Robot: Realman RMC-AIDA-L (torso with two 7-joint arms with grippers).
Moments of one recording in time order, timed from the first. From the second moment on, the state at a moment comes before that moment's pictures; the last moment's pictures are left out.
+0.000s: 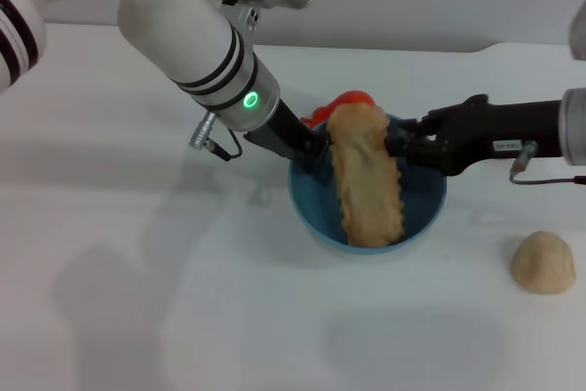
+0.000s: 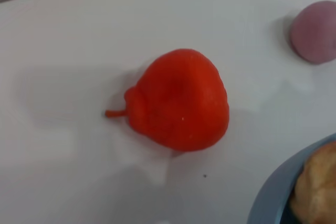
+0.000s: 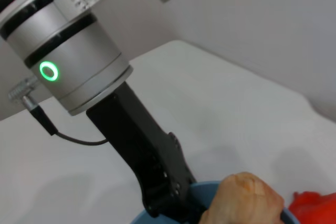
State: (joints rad) left arm -0.86 -2.06 1.63 0.91 -0.71 -1.15 0.11; right arm 0.47 2.08 -1.30 -1.10 -1.96 -1.23 1.97
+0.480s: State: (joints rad) left arm -0.84 -2.07 1.71 0.90 -0.71 -0.86 0.16; right arm 0.34 2.07 -1.11 -1.13 -1.64 -1.23 1.97
